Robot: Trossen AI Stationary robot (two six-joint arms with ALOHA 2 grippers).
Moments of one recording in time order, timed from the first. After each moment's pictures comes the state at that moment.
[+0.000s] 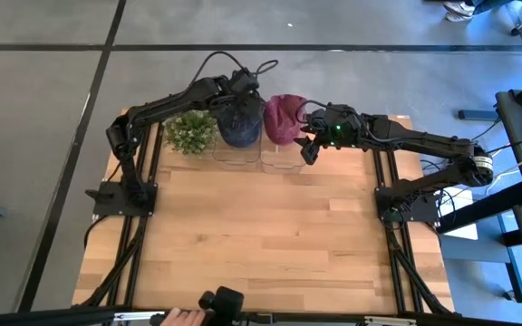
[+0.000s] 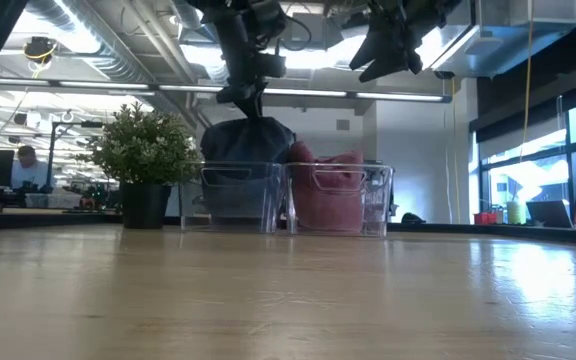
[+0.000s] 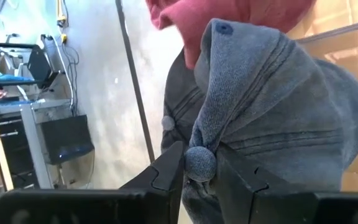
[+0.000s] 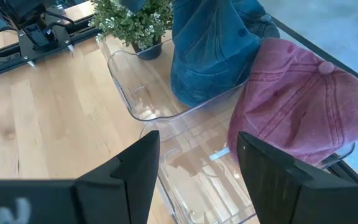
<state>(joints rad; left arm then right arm) 0.54 1.82 1.76 -0.89 -0.40 0.90 -0.29 1.27 1.17 -0.51 0.15 0.20</state>
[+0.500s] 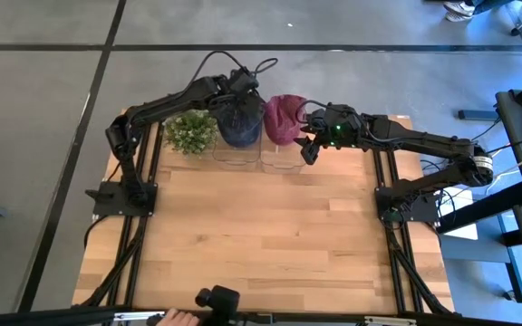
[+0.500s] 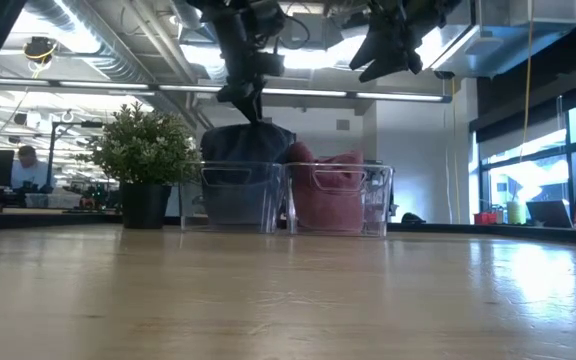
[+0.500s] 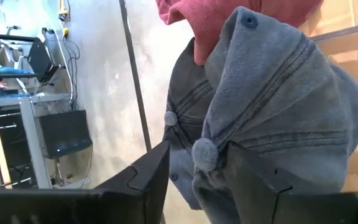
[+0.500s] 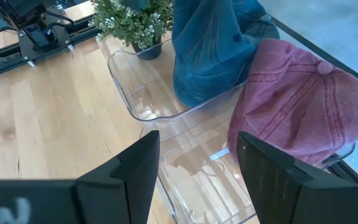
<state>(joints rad) 0.54 1.81 1.76 -0.89 -0.41 0.88 -0.29 1.27 1.17 -0.51 0.15 0.20</state>
